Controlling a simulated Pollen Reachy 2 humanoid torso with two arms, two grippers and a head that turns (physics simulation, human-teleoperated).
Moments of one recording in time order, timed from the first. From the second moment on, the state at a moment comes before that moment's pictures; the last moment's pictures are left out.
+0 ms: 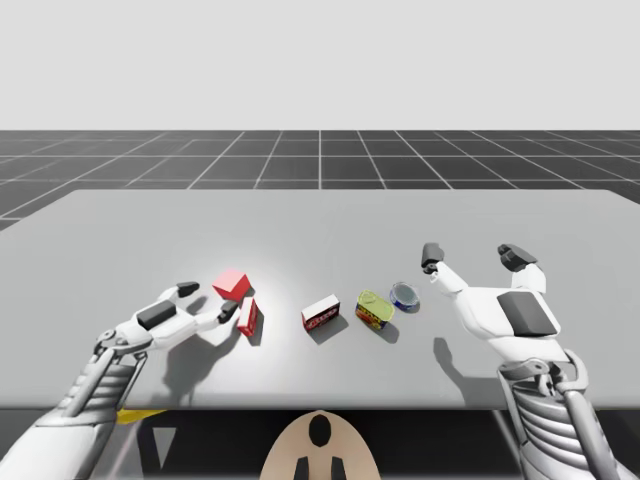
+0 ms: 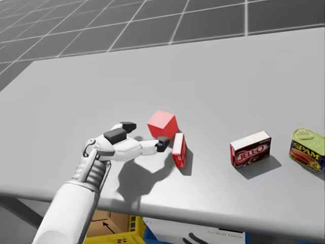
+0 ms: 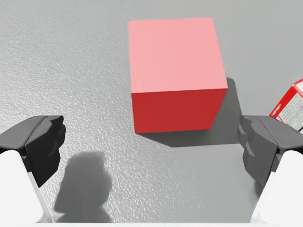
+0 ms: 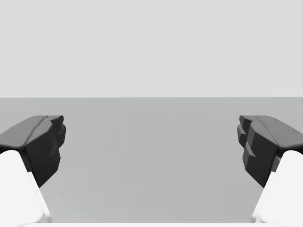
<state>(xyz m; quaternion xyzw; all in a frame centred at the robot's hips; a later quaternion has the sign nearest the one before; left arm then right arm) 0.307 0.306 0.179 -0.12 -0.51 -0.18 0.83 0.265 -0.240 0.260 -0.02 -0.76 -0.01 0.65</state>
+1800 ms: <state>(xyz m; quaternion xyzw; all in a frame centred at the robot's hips) 0.314 0.265 0.231 -0.07 -0.56 -0.16 0.81 0.266 -0.249 0.263 0.00 -0.76 -0.02 0.64</state>
